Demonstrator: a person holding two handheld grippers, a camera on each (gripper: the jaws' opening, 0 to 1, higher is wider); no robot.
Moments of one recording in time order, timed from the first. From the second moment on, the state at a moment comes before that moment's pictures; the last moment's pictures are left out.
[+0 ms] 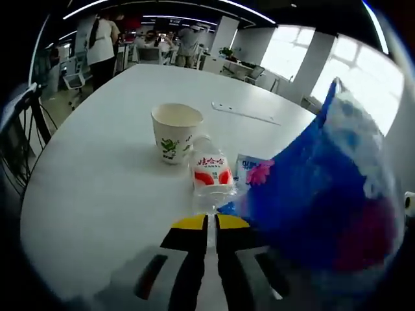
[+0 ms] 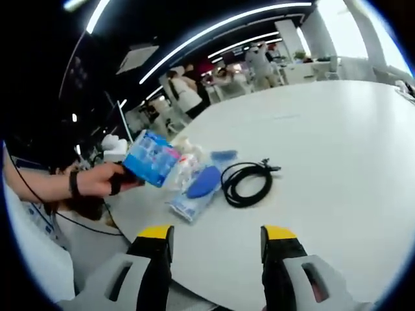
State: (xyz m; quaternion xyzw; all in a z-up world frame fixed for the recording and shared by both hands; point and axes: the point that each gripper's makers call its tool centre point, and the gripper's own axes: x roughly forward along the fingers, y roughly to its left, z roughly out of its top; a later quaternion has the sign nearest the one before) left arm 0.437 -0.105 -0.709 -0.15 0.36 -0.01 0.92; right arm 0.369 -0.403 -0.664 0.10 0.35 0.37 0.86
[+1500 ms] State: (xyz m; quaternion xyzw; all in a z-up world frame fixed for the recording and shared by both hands) left arm 0.458 -0.122 -0.746 -0.16 0.43 0.00 0.89; right arm 0.386 -0.406 -0.657 0.10 0.34 0.38 0.85
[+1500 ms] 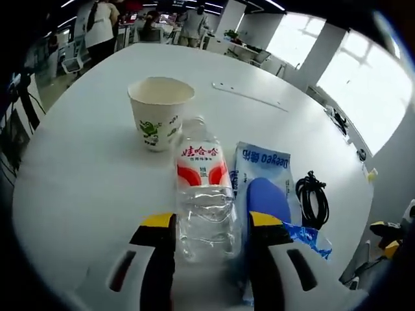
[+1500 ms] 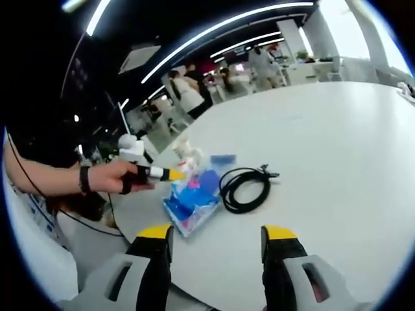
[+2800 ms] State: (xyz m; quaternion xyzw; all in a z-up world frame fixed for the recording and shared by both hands) left arm 0.313 -0.074 -0.746 -0.13 0.52 0.00 0.85; right arm 0.393 -0.388 -0.652 0.11 0.33 0.39 0.85
